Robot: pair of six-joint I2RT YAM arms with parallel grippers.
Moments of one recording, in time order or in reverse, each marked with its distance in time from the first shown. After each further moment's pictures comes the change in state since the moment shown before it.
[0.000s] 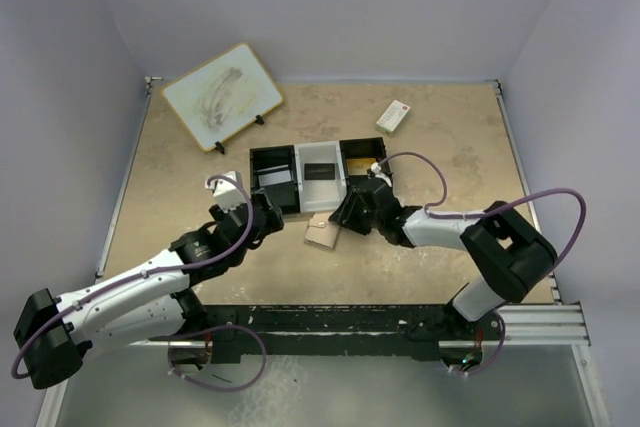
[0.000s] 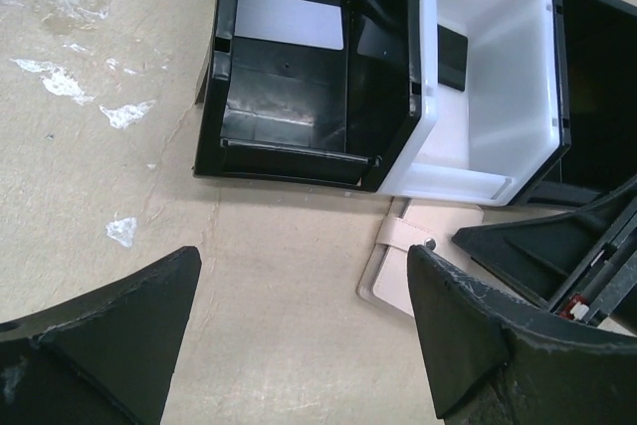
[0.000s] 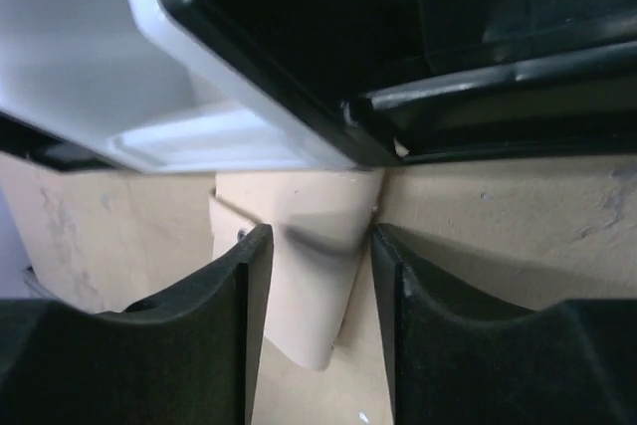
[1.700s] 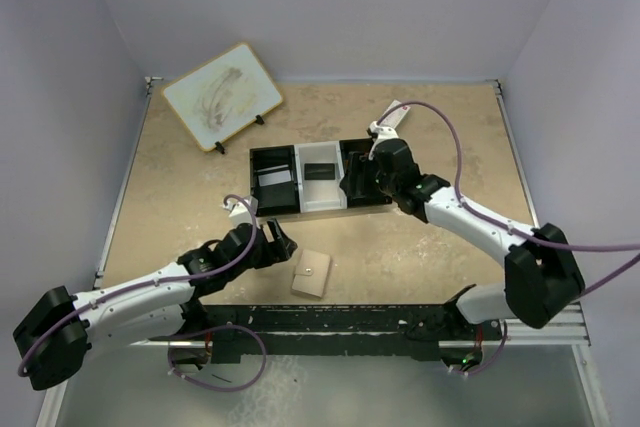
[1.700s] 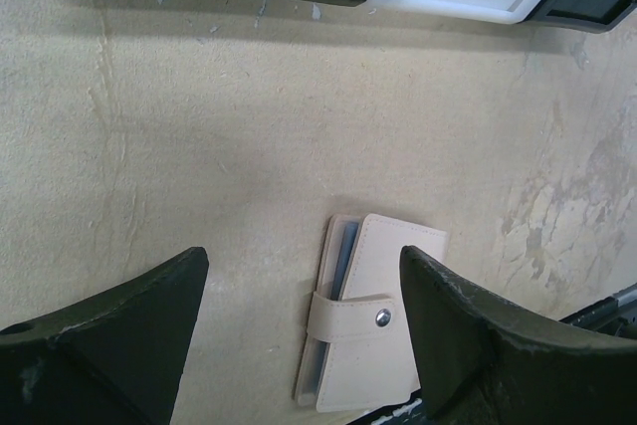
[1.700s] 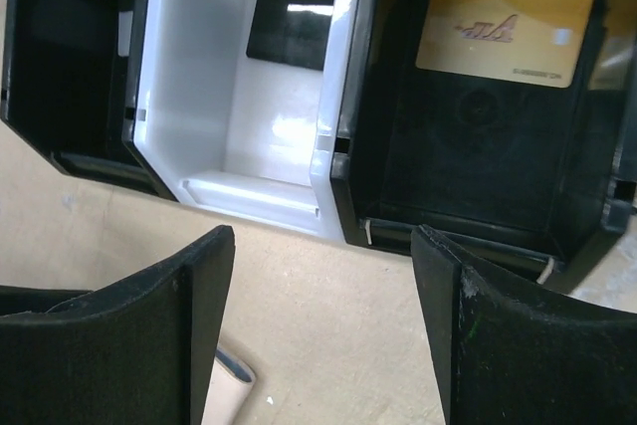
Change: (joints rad) left arm 0.000 -0.010 -0.258 0.236 0.377 -0.049; right arm -0.121 -0.198 0.268 -0.339 0.044 -0.536
